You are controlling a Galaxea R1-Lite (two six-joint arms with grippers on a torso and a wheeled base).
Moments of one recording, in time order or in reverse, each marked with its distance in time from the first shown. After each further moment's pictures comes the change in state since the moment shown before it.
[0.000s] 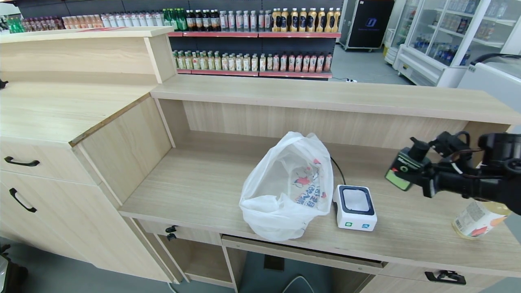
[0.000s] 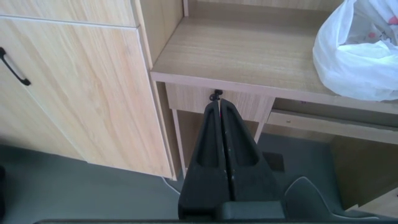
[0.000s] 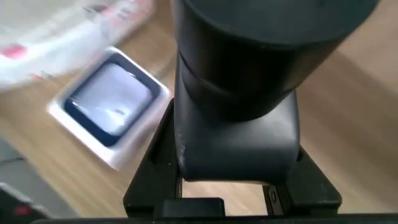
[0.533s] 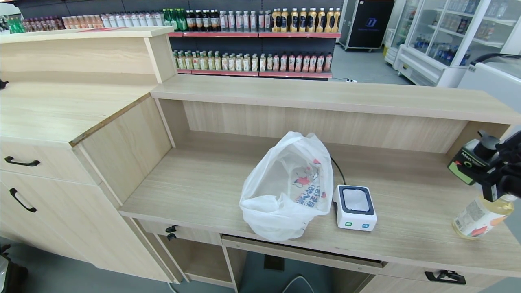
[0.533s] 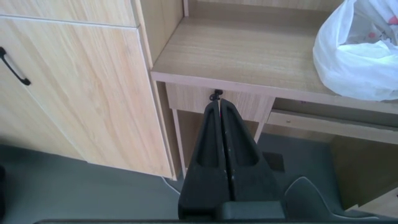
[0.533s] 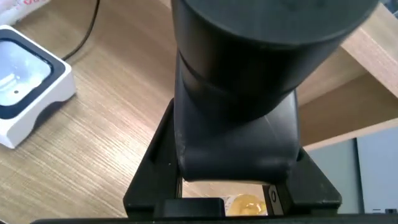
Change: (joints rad) left arm 0.000 0.000 0.000 0.000 0.000 0.000; right arm -0.226 -0.186 0.204 -0.244 -0.043 -0.140
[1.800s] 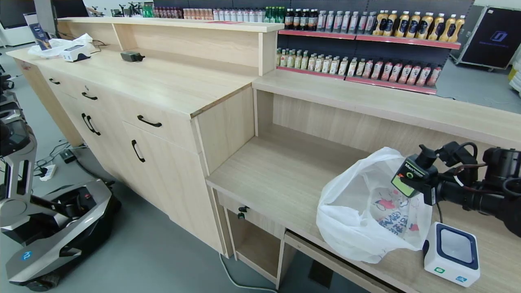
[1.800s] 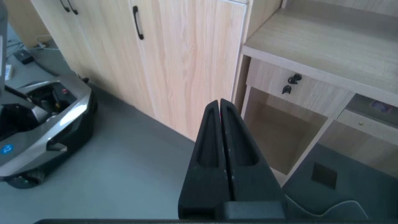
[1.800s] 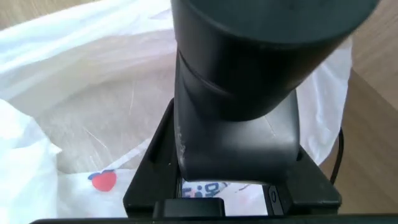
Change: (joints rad) left arm -0.001 0.000 0.000 0.000 0.000 0.000; right arm 0.235 0.222 -0.059 -0.001 -0.049 0.295
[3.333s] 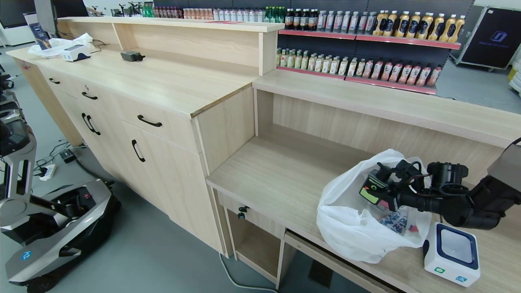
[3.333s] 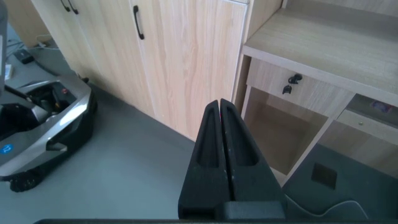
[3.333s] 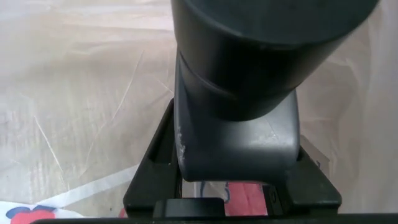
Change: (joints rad) left arm 0.001 0.000 0.000 0.000 0.000 0.000; right arm 0.041 0.429 -0.318 -0.002 0.191 -0.157
